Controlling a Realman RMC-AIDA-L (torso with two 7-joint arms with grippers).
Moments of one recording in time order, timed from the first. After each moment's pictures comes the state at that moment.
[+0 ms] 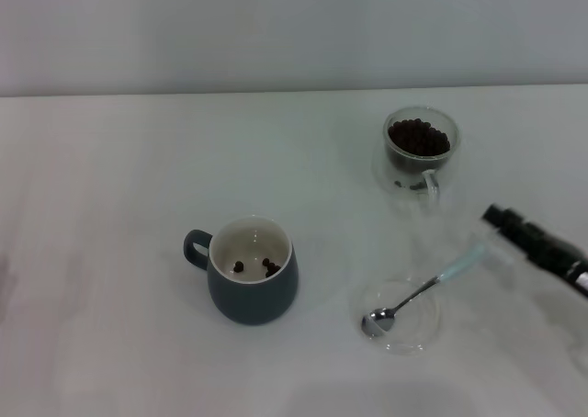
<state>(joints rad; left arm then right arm) -0.21 -2.08 2.82 0.14 -1.42 1.36 -0.28 0.28 2.00 -1.46 -0.06 -0.53 -1.32 1.19</state>
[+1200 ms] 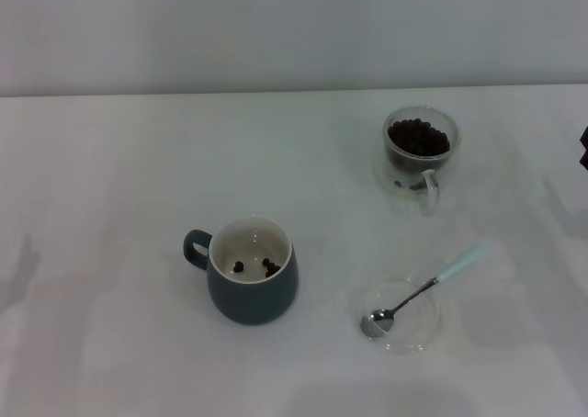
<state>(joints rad) -0.27 -2.08 2.83 0.14 -1.42 1.36 -0.27 0.31 2.02 -1.12 -0.05 -0.40 -1.31 0.31</state>
